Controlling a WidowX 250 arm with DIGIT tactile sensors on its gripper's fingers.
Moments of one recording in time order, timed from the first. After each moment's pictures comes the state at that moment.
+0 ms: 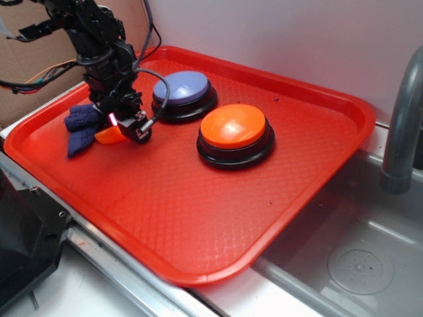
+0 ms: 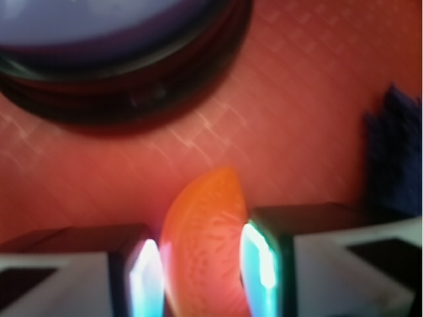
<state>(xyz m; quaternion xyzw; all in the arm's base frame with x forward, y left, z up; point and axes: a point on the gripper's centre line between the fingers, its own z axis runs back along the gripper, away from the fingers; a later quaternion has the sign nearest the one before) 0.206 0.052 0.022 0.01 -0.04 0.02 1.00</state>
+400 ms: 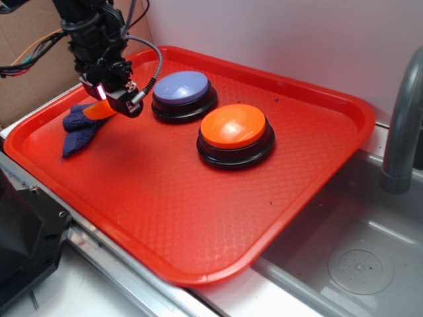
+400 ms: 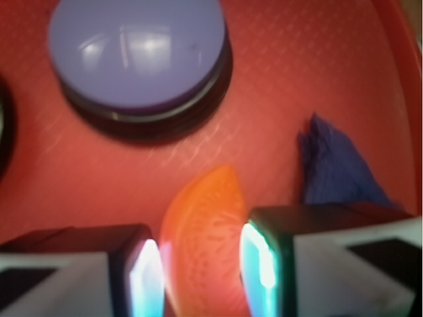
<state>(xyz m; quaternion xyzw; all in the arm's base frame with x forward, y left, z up) 0.206 0.038 0.072 0.03 -0.06 0.04 1.00</state>
